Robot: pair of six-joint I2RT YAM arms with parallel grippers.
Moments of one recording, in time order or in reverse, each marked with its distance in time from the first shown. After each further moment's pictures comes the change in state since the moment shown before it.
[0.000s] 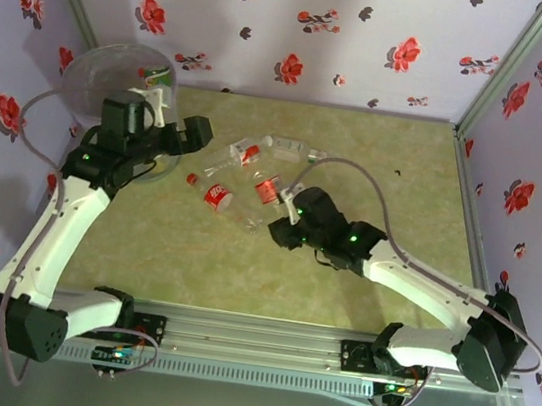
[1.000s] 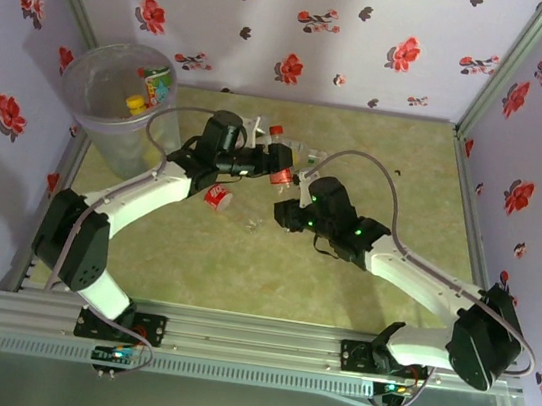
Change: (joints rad) left arm -0.340 0.424 -0.047 0.526 0.232 -0.312; right arm -0.109 0.040 -0.058 0.232 -0.134 0.140
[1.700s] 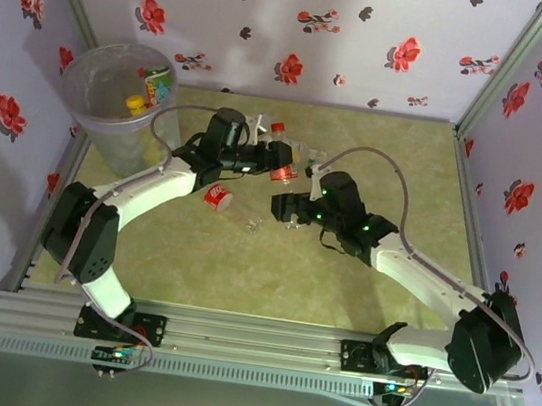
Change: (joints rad) left arm 0.023 0.061 0.043 -0.011 0.001 0.003; right arm -0.091 -0.036 0.003 -0.002 -0.027 0.057
